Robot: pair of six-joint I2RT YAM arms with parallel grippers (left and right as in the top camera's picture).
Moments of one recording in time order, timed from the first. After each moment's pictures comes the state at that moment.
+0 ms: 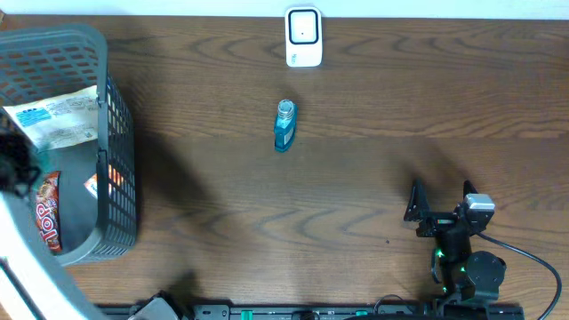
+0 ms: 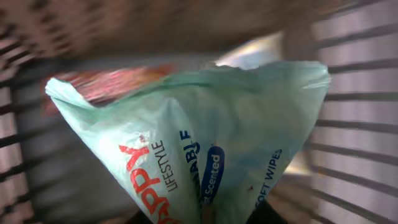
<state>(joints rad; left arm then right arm) 0.69 1.28 1.50 -1.05 -0.01 -0.96 -0.09 0.01 0.01 -0.06 -0.12 0.17</state>
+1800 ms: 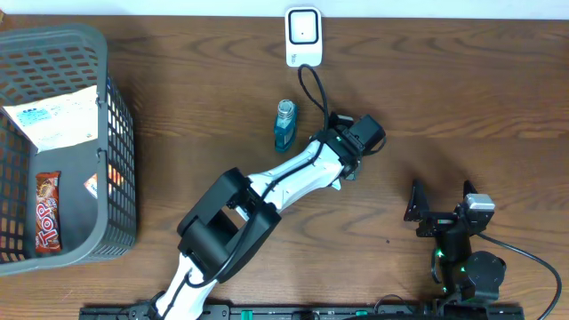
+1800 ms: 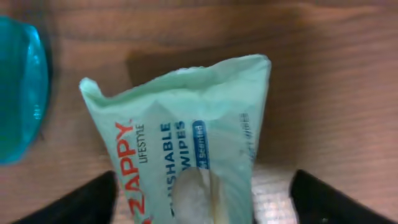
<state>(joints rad) -0.85 2.12 1.55 -0.69 -0.26 -0.59 -0.09 0.01 0.01 -0.06 -0.12 0.17</state>
